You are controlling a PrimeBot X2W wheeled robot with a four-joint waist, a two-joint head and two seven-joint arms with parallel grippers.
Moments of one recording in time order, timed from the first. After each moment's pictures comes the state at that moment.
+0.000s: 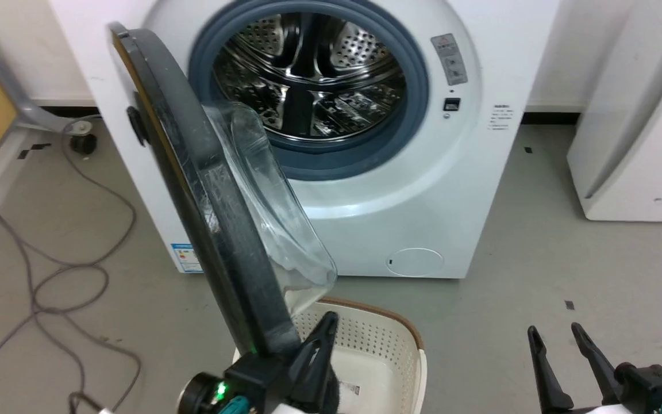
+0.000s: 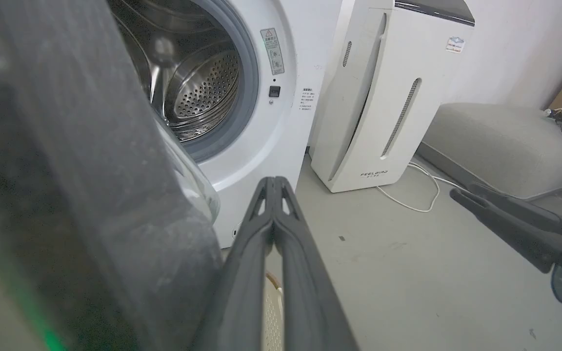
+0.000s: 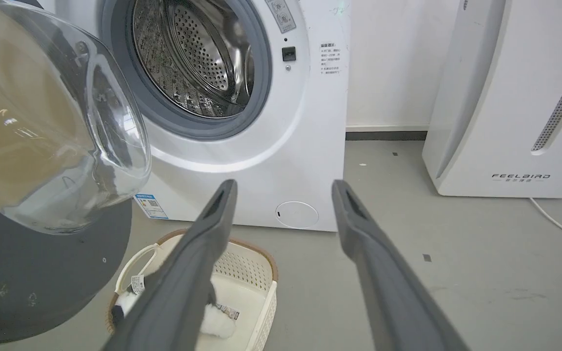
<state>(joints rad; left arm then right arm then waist) 0.03 0.15 -0.51 -0.20 -0.27 0.16 0.03 0.15 -0.05 -0.02 -0.03 0.16 0.13 -0.07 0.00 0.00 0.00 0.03</state>
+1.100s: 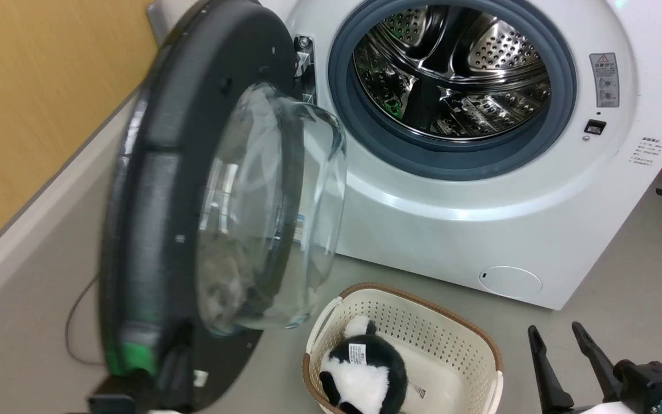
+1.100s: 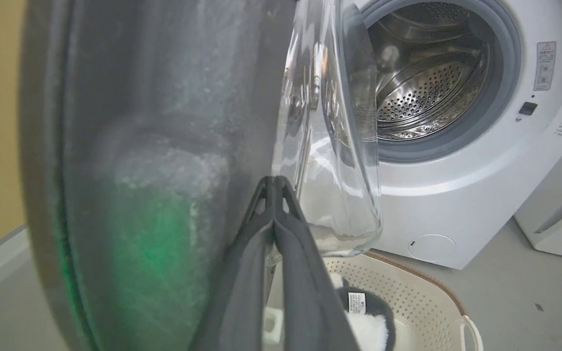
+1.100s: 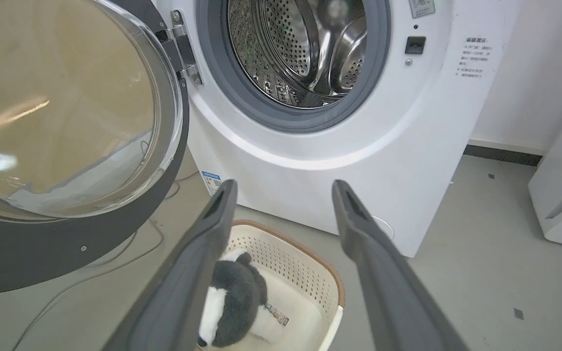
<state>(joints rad) 0.18 0.27 -0.27 -0.24 -0.32 0.28 -0.06 0.15 -0.05 -0.02 -0.05 0.15 0.13 -0.04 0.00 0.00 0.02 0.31</state>
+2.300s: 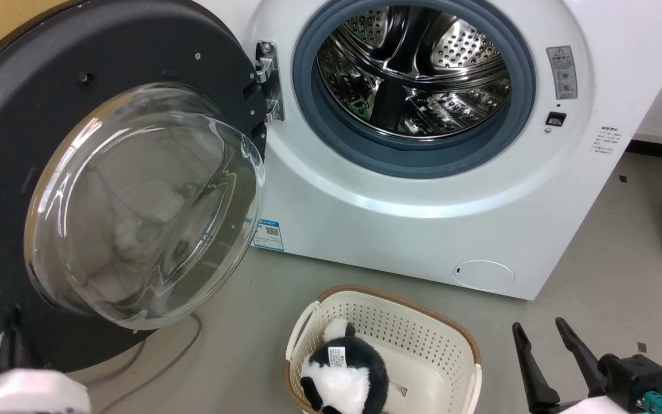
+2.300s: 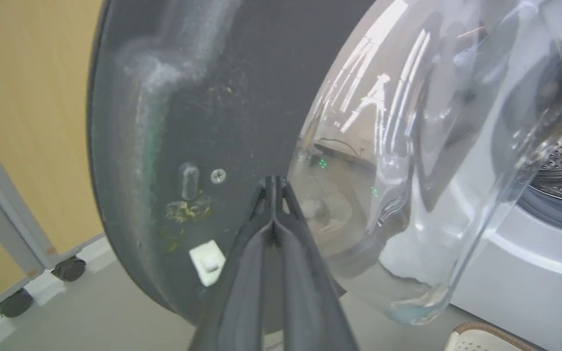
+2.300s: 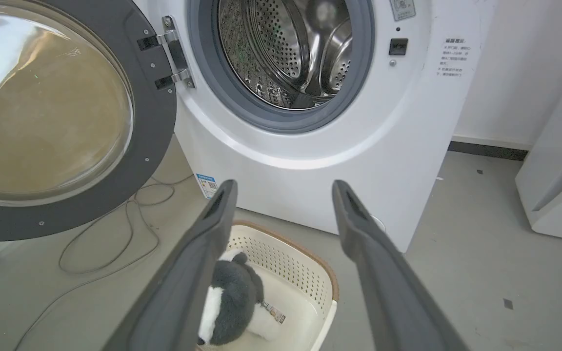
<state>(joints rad) -0.06 0.36 0.12 0.32 -0.44 0.13 -0.26 0.13 -0.05 0.02 -0.04 0.15 0.13 -0.02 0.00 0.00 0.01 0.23</state>
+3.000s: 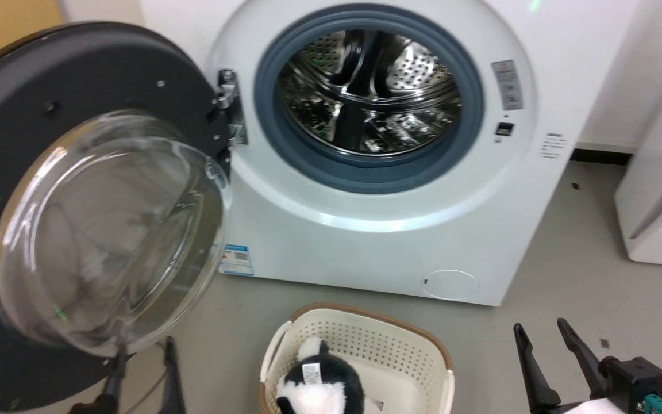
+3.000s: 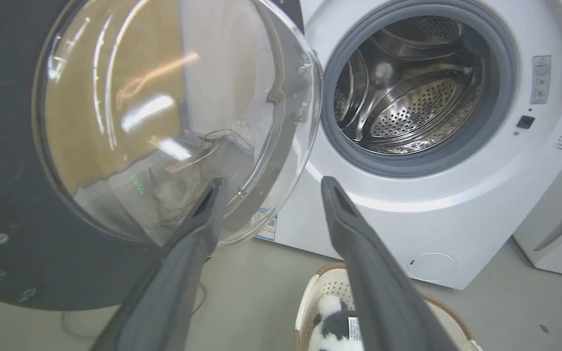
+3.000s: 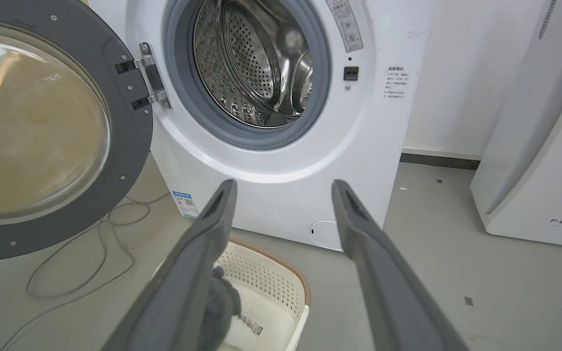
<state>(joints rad) 0.20 0.17 -0.06 -0.04 -0.28 0.15 -0.22 0.14 -0.05 0.01 -0.03 0.14 0.13 -0.05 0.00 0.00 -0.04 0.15</state>
